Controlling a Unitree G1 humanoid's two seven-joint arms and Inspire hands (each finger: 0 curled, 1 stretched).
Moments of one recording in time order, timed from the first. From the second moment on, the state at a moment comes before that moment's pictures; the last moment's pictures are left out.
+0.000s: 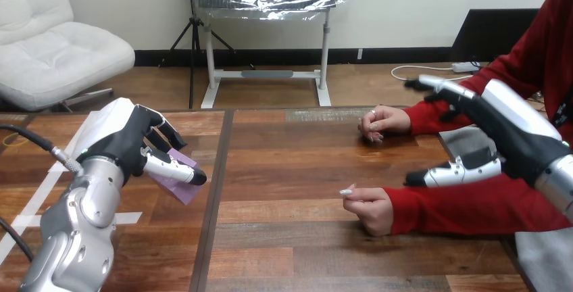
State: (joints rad) left arm -0.32 0.49 -0.18 0.11 0.50 0.44 -0.17; right arm -0.32 -0.65 -0.07 0.51 -0.33 -0.59 0.33
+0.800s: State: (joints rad) left arm -0.31 0.49 -0.18 0.11 0.50 0.44 -0.17; right arm -0.46 -0.71 0.06 0.74 -0.49 -0.62 0.27
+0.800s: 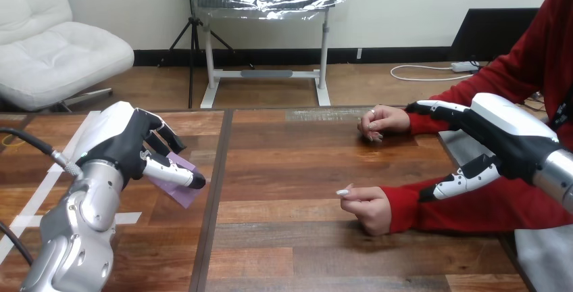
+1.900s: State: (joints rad) left arm -0.31 0.49 -0.18 0.11 0.48 0.44 -0.16; right arm -0.54 -0.73 0.24 0.88 -0.67 -0.52 0.23
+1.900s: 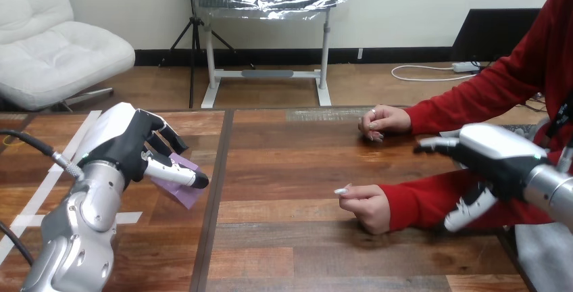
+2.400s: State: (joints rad) left arm -0.31 0.49 -0.18 0.11 0.48 0.44 -0.15; right arm -0.55 -0.71 0.33 0.90 -0.71 -0.45 0.23
